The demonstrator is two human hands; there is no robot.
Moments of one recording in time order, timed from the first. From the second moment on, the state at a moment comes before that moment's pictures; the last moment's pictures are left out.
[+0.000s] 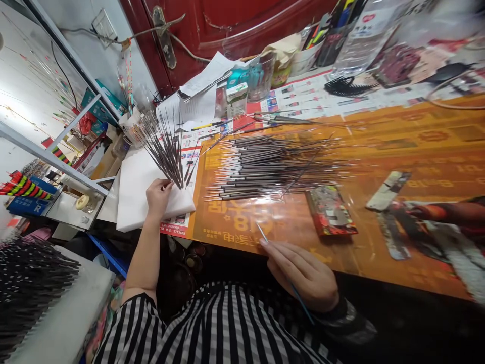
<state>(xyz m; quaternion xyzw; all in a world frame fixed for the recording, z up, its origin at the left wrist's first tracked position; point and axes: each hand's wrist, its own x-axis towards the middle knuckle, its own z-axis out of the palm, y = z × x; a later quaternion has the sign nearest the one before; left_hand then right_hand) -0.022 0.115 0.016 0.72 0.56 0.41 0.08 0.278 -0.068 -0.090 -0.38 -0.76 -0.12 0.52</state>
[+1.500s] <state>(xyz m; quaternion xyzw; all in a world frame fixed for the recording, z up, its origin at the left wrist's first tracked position) 0.084 0.085 -0.020 0.90 0.38 0.21 -0.05 0.345 -0.073 -0.057 -0.48 -0.62 -0.18 0.59</state>
